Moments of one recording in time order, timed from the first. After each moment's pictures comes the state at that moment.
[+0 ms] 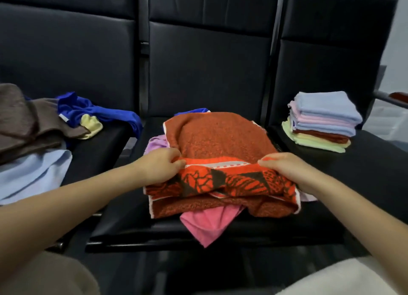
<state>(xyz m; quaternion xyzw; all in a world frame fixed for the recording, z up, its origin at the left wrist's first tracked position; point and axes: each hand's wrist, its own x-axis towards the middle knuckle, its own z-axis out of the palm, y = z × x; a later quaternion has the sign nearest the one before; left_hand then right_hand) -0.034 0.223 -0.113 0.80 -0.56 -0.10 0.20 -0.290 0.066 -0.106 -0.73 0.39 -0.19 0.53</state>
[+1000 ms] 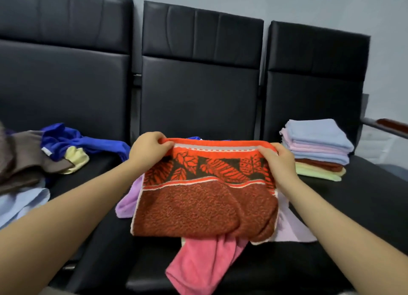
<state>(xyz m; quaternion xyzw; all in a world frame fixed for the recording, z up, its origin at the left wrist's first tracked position) 0.029 0.137 -0.086 0.80 -0.45 0.05 0.39 -0.248 -0.007 -0.093 -0.66 0.40 -0.50 0.39</state>
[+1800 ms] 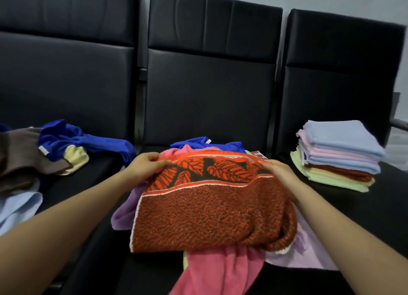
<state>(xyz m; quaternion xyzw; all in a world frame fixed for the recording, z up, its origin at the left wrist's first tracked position) 0.075 0.118 -0.140 0.76 -0.38 -0.23 0.47 -0.215 -0.083 -0.134 -0.59 0.41 -0.35 0.59</state>
